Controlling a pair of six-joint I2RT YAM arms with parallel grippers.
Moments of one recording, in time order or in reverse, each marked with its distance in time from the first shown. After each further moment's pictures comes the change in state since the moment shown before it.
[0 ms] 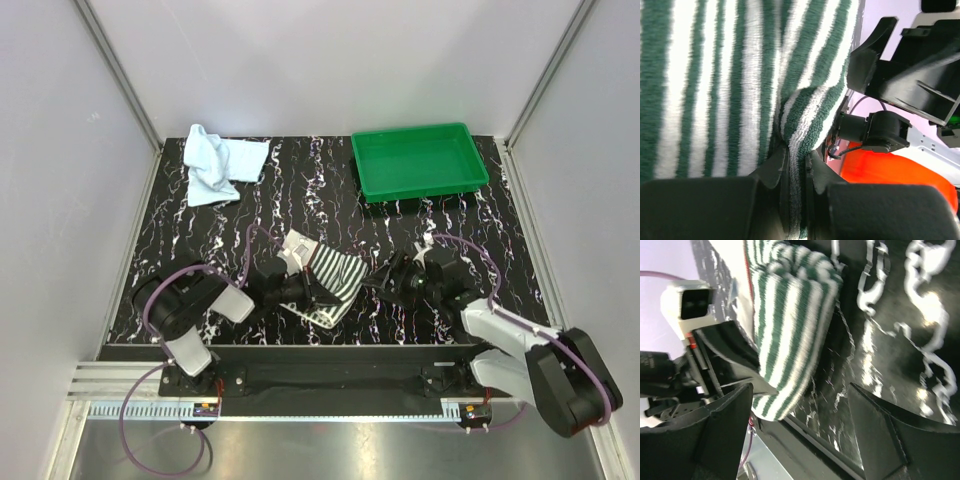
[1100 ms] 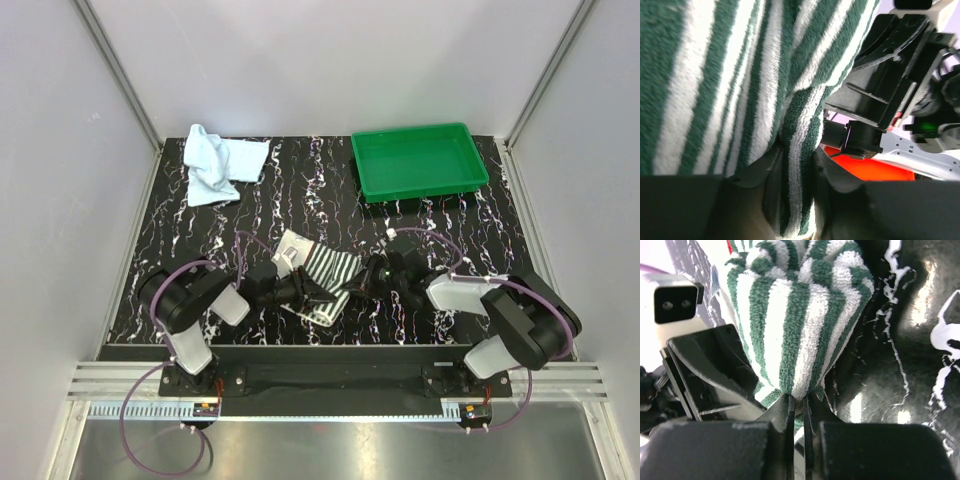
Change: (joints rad) left arm 0.055 0.084 -0.070 0.197 0.034 -0.151; right arm 0.187 0.425 0.164 0.206 0.059 0.063
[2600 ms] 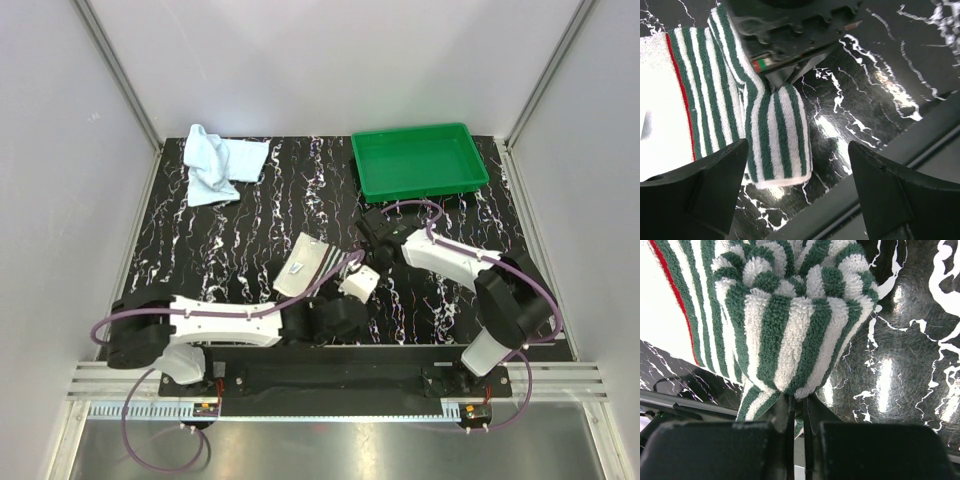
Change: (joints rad) left arm -0.709 -0.306 0.599 -1.282 -1.143 0.899; right arm 0.066 0.134 0.575 -1.010 0.232 -0.180
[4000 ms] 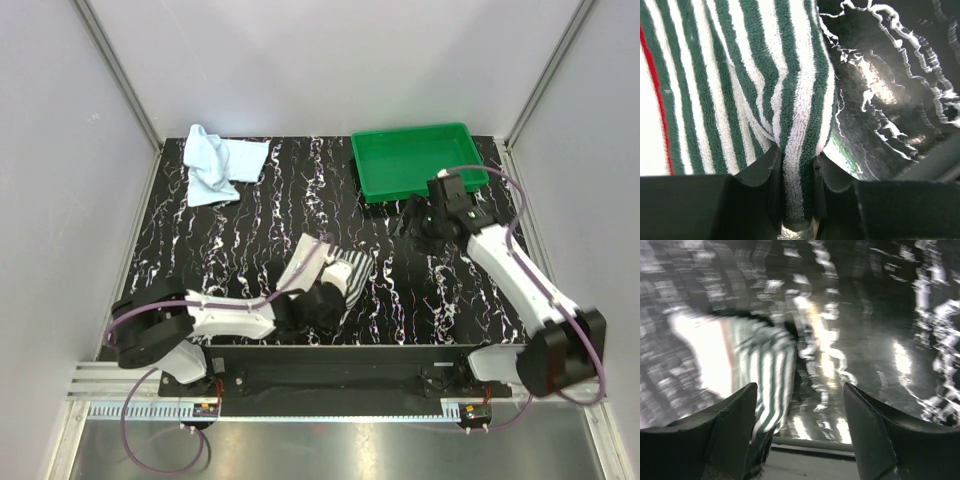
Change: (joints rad) left arm 0.134 0.084 -0.194 0.285 0.171 -0.055; right arm -0.353 -0.241 0.133 -0.184 0.085 -0.186
